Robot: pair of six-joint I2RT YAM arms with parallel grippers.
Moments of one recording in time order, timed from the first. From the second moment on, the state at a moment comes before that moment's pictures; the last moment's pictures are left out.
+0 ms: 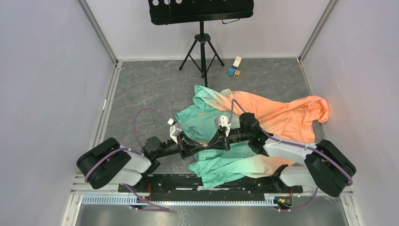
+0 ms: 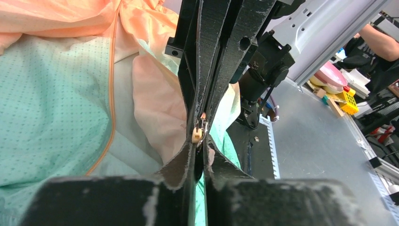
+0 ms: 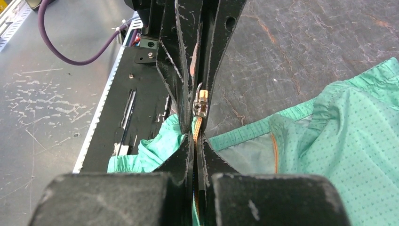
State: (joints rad) left arm -0.77 1.35 0.03 1.46 0.58 -0.53; right arm 0.75 1.27 0.44 0.56 -0.94 -0.06
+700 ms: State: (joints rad) left arm -0.81 1.06 0.01 0.94 0.47 -0.55; right arm 0.76 1.39 0.85 0.05 -0.39 -0.13
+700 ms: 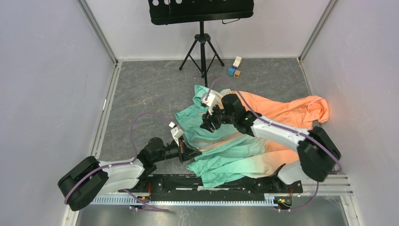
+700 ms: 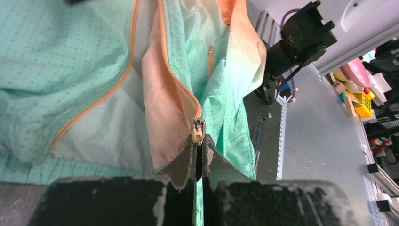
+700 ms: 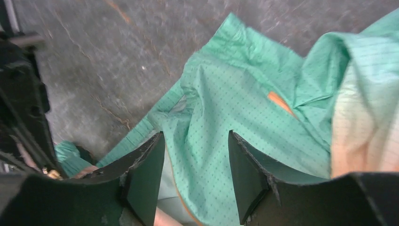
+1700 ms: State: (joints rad) left arm -0.81 0.94 0.01 0.73 0.39 -0.55; right arm 0.95 1.75 0.87 0.20 -0.22 -0.41
